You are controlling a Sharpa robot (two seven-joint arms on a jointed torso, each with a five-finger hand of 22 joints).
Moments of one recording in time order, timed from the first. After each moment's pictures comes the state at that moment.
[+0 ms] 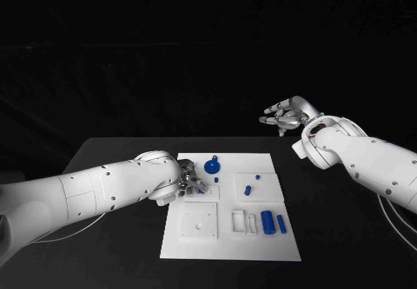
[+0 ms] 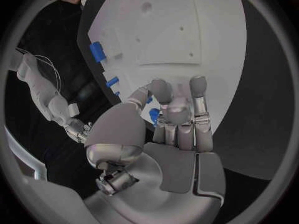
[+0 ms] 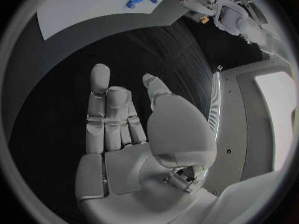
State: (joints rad) left arm 1.35 -0.49 -0.24 1.22 -0.93 -0.02 -0.50; left_hand 1.03 0.06 0.27 -0.12 0.45 1.17 0.05 0.15 0.81 1.46 -0.09 0.76 0.46 1.43 -0.13 1.21 0.72 0.09 1.28 -0.10 0.49 1.31; right arm 1.15 -0.73 0.31 1.23 -1.16 -0.40 -0.13; right_hand 1.28 -0.11 0.07 0.02 0.44 1.01 0.12 0.06 0.06 0.97 0.03 1.07 0.77 1.39 -0.05 0.82 0.99 0.14 1.47 -0.07 0.36 1.00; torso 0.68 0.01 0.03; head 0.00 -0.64
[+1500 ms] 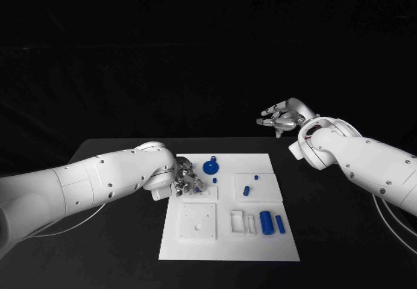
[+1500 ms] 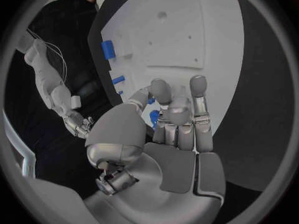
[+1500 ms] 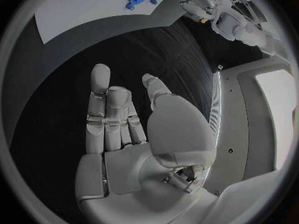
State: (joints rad) left arm 1.39 -0.48 -0.23 1.17 -0.79 0.13 -0.51; left_hand 1.04 0.06 0.27 -0.12 0.47 1.20 0.07 0.15 1.09 1.49 -0.07 0.76 0.46 1.43 -0.13 1.22 0.71 0.09 1.28 -0.10 0.49 1.31; right arm 1.15 -0.72 0.31 1.22 -1.15 -0.39 -0.13; right_hand 1.28 -0.11 0.07 0.02 0.45 1.00 0.12 0.06 0.06 0.97 0.03 1.07 0.77 1.39 -0.05 0.82 0.99 0.14 1.47 -0.07 0.36 1.00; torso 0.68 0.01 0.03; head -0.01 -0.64
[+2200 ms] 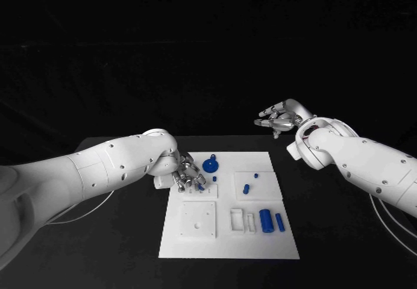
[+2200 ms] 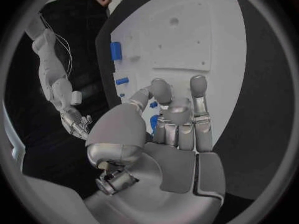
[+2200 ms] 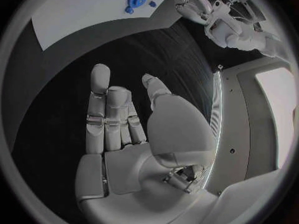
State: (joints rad) left arm 1.41 -0.39 -0.23 1.00 -0.68 0.34 -0.52; left_hand 1.04 0.07 0.26 -0.12 0.47 1.20 0.07 0.14 1.09 1.49 -0.07 0.76 0.45 1.43 -0.12 1.22 0.71 0.09 1.28 -0.09 0.49 1.31; right arm 1.14 -0.71 0.31 1.21 -1.15 -0.38 -0.13; right_hand 1.28 -0.11 0.07 0.02 0.45 1.00 0.12 0.06 0.06 0.97 0.03 1.07 0.77 1.39 -0.05 0.82 0.99 0.14 1.47 -0.07 0.35 1.00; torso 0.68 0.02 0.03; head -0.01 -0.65
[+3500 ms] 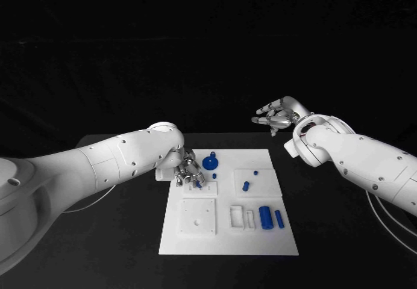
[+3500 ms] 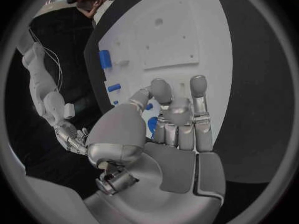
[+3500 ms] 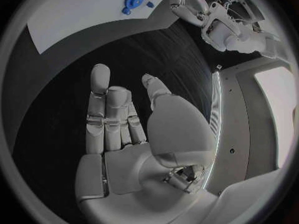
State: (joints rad) left arm 1.42 -0.31 -0.23 0.92 -0.81 0.43 -0.53; left_hand 1.04 0.07 0.26 -0.13 0.48 1.20 0.07 0.14 1.10 1.49 -0.07 0.76 0.45 1.43 -0.12 1.22 0.72 0.09 1.28 -0.09 0.49 1.31; right arm 1.14 -0.70 0.31 1.21 -1.15 -0.38 -0.13; right_hand 1.28 -0.11 0.07 0.02 0.45 1.00 0.12 0.06 0.06 0.97 0.03 1.07 0.77 1.39 -0.05 0.82 0.99 0.14 1.47 -0.07 0.35 1.00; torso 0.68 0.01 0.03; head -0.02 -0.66
